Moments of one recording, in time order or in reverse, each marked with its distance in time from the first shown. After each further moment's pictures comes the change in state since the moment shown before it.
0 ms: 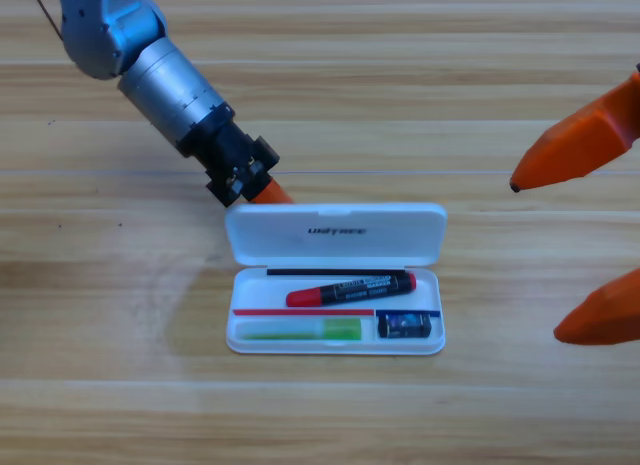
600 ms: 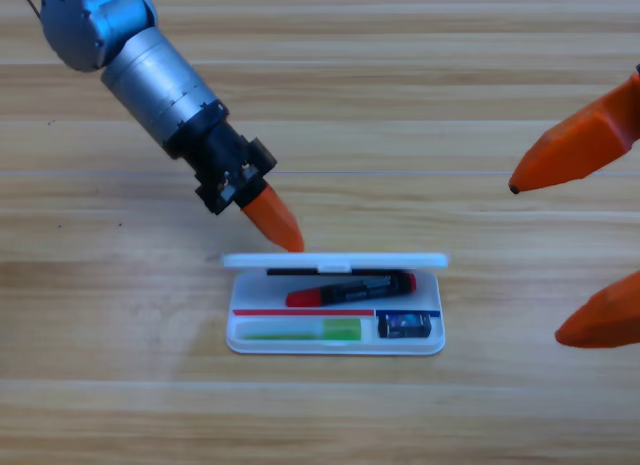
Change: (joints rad) arm 0 -0.043 -0.121 0.131 -0.002 -0.001 0.000; arm 1 0.000 0.000 0.000 0.000 0.010 0.000
